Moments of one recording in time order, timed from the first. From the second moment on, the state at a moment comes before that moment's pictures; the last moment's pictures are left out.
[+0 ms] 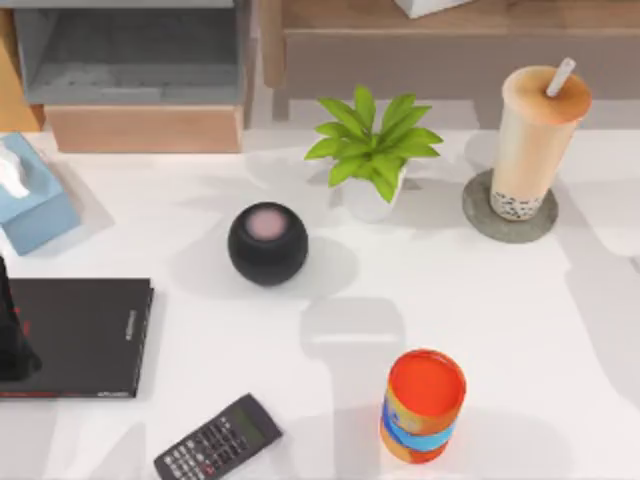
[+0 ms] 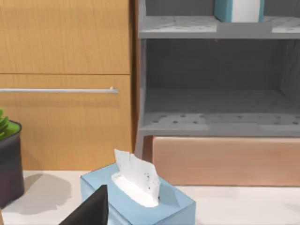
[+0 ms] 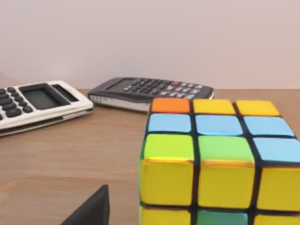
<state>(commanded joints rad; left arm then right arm) 0.00 0.00 0.00 0.00 0.00 0.00 0.26 1.83 1.76 0.07 0.30 0.02</state>
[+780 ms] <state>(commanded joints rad) 0.00 0.00 0.00 0.00 0.00 0.00 0.13 0.98 0.94 0.04 0.16 0.01</state>
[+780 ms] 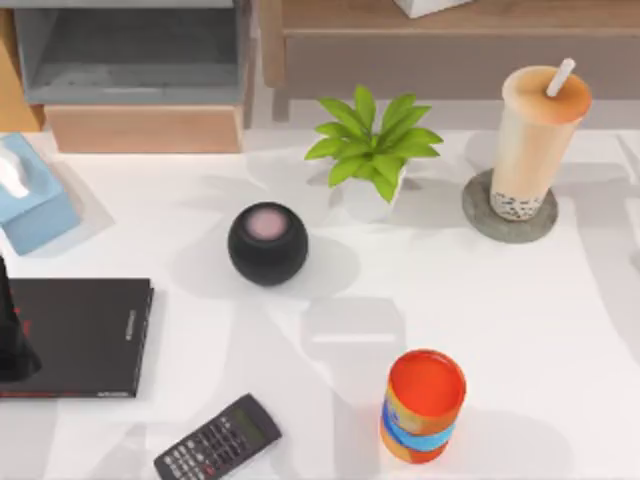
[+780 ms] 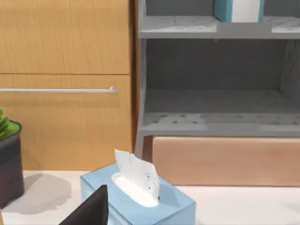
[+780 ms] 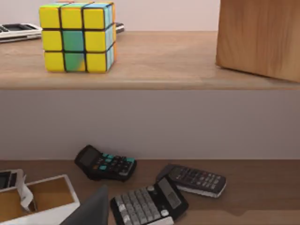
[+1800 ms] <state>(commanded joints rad) 0.00 0.00 0.00 0.00 0.00 0.00 0.00 0.00 0.00 0.00 0.00 0.00</state>
